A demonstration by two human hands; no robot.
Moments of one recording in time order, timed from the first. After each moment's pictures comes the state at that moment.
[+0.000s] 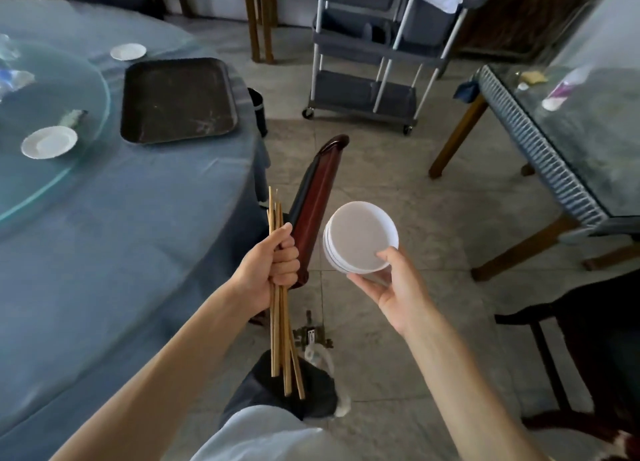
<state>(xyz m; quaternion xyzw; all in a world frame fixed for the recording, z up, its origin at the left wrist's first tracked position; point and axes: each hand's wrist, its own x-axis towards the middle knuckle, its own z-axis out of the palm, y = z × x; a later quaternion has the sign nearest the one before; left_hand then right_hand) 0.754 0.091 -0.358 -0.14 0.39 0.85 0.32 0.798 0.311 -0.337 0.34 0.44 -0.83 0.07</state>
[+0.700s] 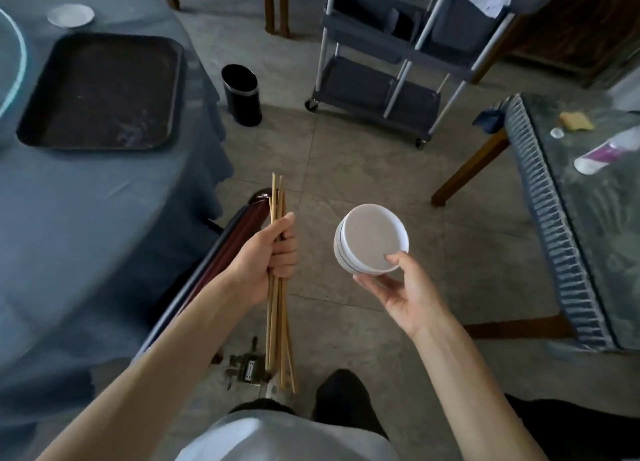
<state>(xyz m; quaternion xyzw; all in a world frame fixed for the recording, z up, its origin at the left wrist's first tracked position) 0.513 0.309 -0.356 -0.18 0.39 0.86 0.27 0.526 0.549 -0.345 0.40 0.40 -0.81 0.17</state>
